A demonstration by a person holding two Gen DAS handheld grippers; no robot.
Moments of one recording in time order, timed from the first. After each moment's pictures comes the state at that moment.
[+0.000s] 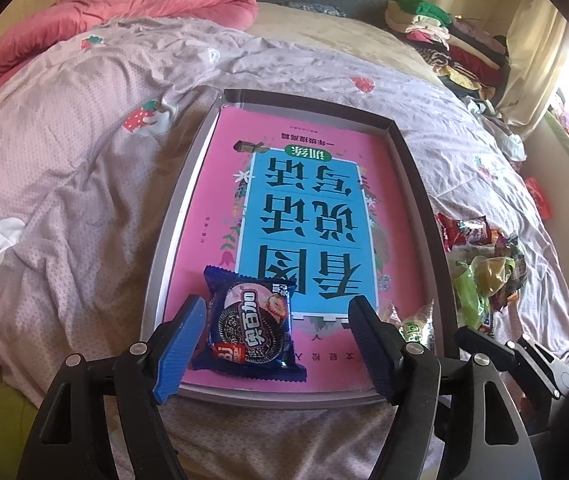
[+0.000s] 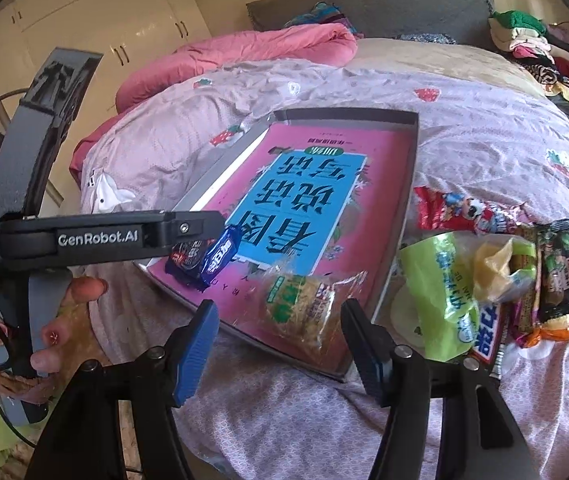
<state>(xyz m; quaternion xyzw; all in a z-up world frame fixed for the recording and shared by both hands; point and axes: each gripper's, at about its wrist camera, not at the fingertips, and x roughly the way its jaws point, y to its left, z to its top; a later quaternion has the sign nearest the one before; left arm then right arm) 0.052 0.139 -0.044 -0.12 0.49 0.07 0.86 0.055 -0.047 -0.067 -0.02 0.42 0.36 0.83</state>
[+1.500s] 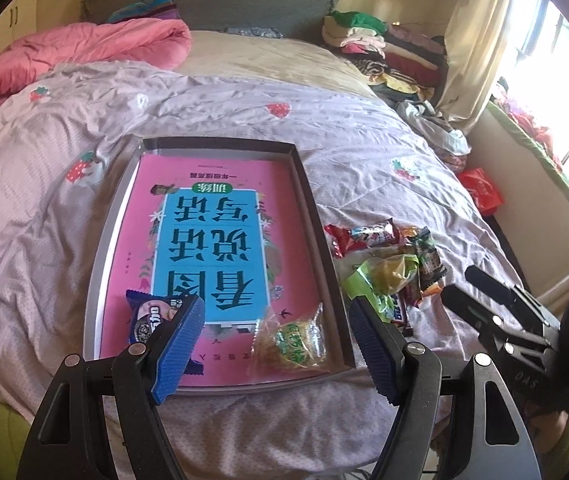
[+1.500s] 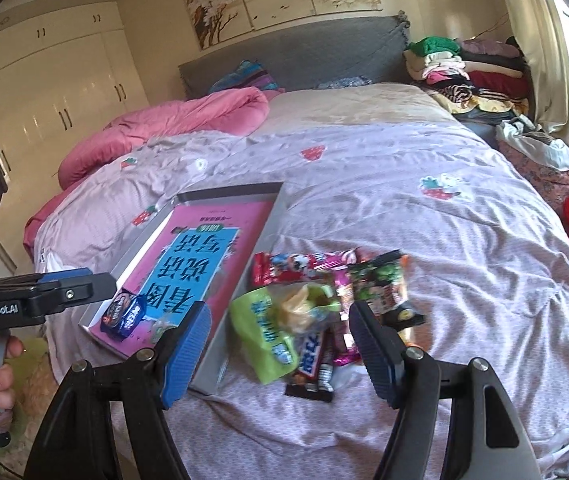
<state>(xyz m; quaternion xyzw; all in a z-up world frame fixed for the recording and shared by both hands) 0.036 0.081 0.002 -0.10 0.44 -0.02 0.89 0.068 -0.155 -0.024 0.03 0.35 0.24 0.91</state>
